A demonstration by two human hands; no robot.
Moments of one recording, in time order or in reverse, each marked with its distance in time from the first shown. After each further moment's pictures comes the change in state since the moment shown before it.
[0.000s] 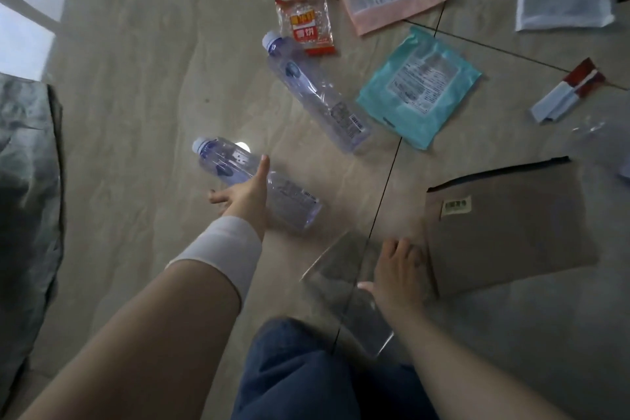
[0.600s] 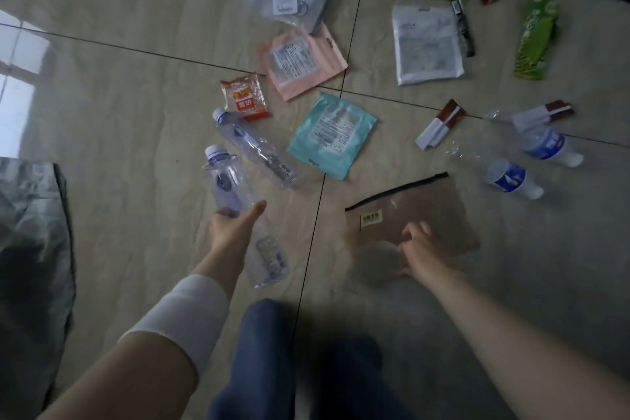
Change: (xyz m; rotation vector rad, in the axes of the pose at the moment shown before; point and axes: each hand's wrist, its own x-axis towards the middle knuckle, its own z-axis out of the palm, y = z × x) left_hand -0.168 0.037 -0.026 0.036 -0.200 0.245; right_hand -0.016 0.182 -0.134 0.225 -0.139 -0.155
